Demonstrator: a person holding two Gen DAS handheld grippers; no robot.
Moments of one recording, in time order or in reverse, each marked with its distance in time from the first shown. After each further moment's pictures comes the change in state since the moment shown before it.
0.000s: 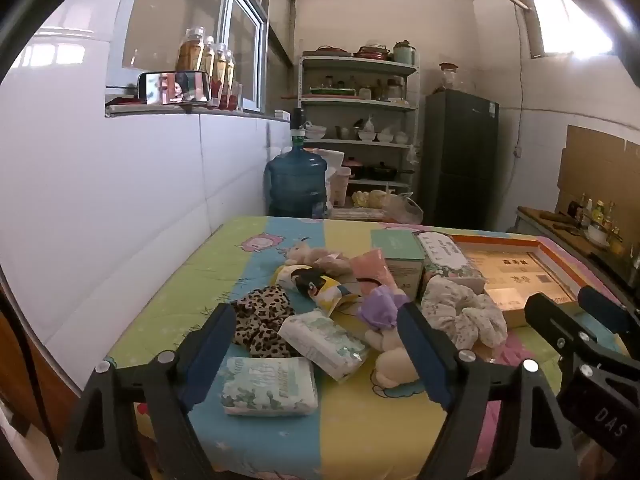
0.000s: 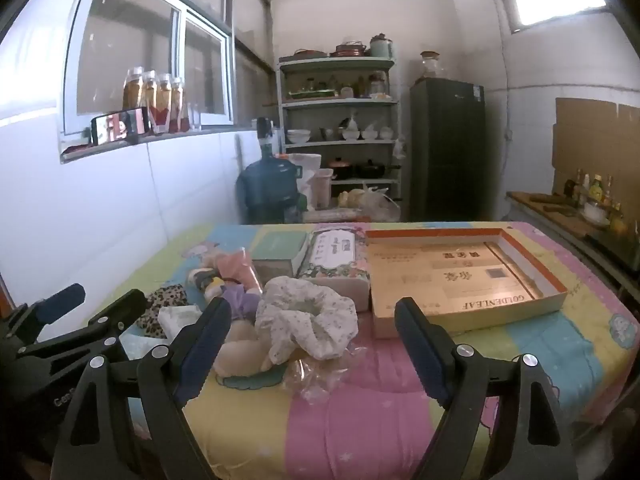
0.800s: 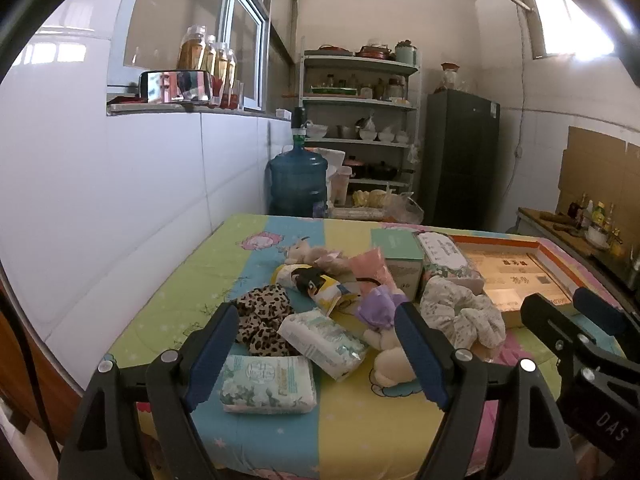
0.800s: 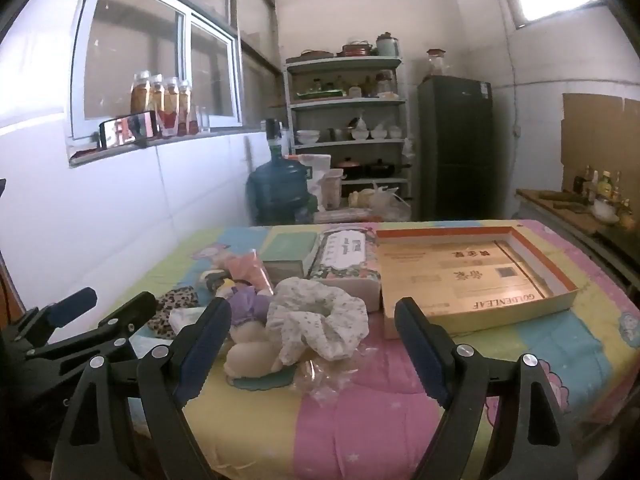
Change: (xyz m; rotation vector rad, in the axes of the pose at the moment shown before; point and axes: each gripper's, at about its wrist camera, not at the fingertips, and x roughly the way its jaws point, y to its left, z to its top) left arm -0.001 0.001 0.001 -0.021 0.013 -0.004; right arm 0.001 -0.002 0.002 0.008 0.000 0.038
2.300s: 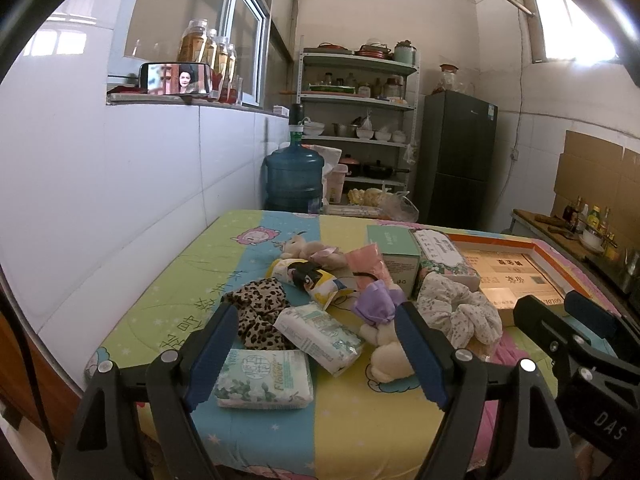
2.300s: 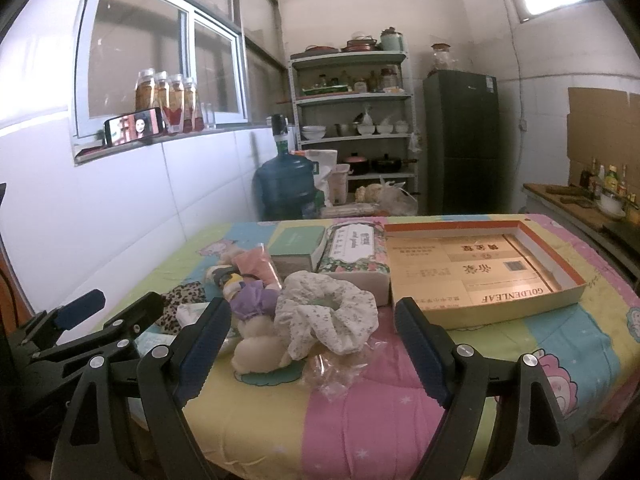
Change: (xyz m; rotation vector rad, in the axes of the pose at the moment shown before) left arm 0.001 -0.001 -0.006 -0.012 0.008 -0.023; right arm 0.002 0.002 -0.005 0.008 0.015 0.022
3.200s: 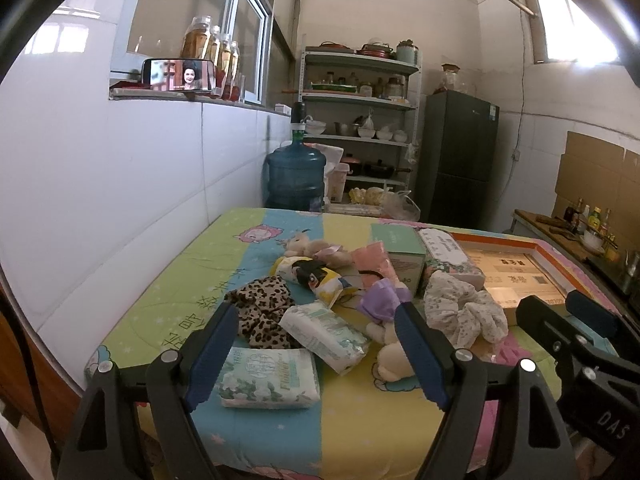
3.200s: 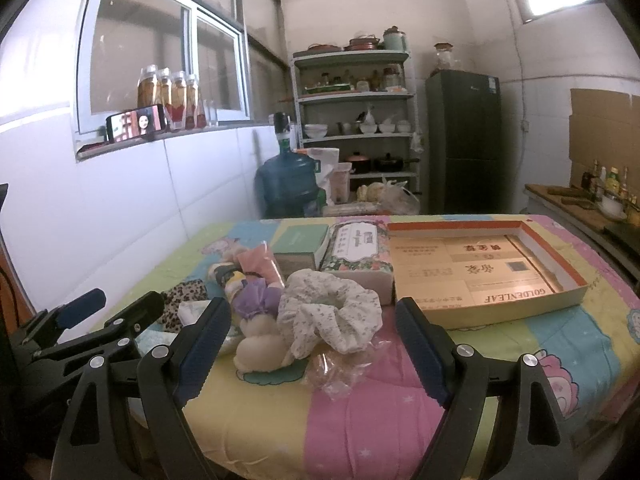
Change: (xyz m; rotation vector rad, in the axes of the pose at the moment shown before) left arm 0.001 0.005 -0.002 -0.005 -0.002 0.002; right arm 0.003 0.004 -0.001 -0.006 0.007 0.003
